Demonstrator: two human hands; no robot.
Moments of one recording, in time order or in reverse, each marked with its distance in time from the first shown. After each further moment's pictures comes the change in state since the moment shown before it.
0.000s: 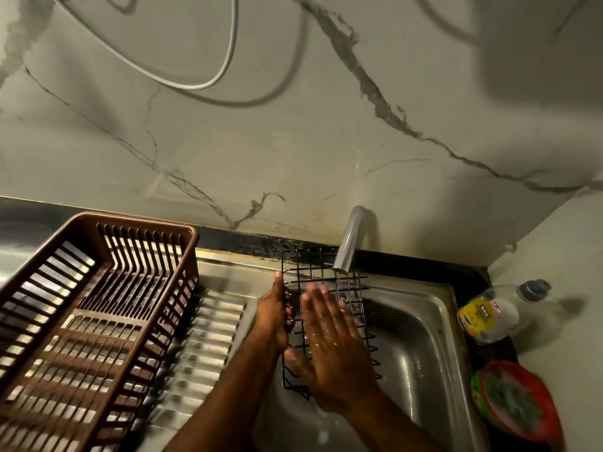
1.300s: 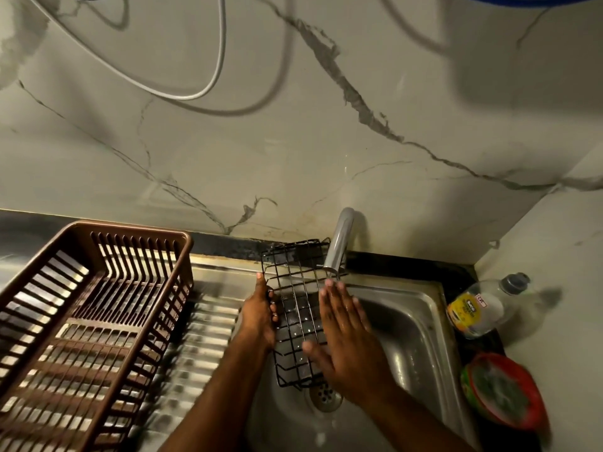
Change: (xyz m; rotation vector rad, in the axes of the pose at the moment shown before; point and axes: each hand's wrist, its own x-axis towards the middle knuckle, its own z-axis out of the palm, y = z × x) left_hand -0.013 0.018 -0.003 -0.101 0.063 0.001; right_hand -0.009 0.027 -0.019 0.056 -0.064 0.089
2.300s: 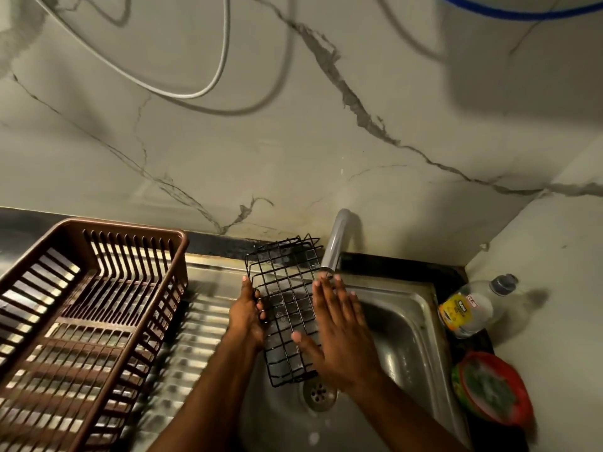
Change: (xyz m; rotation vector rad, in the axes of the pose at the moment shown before) left_hand -0.006 0.009 -0.008 -0.100 0.031 -0.057; right_hand 0.012 -0.008 -0.006 0.001 -0.048 0.066
